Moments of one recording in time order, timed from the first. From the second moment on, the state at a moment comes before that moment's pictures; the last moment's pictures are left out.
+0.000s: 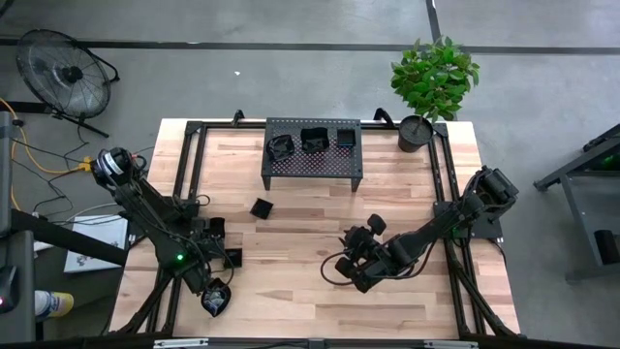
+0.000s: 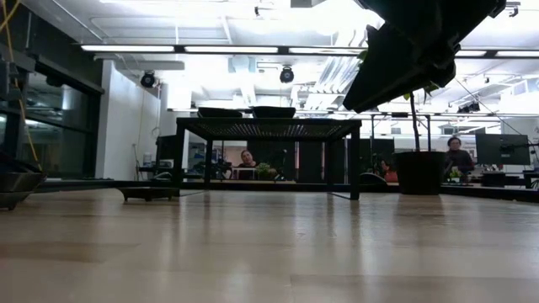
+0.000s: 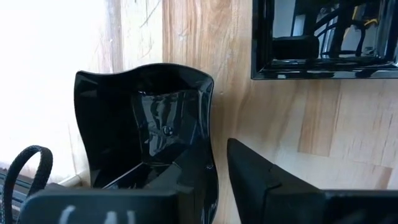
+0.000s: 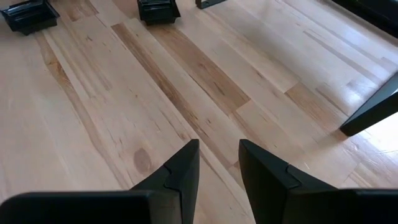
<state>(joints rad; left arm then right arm) -0.97 1.39 0.68 -1.02 -0.31 -1.02 0.55 1.73 1.12 -0.56 0.84 1.02</state>
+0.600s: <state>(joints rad) -0.97 1.39 0.85 -1.28 -0.31 -0.99 0.56 1.73 1.12 -0.63 0.84 1.04</state>
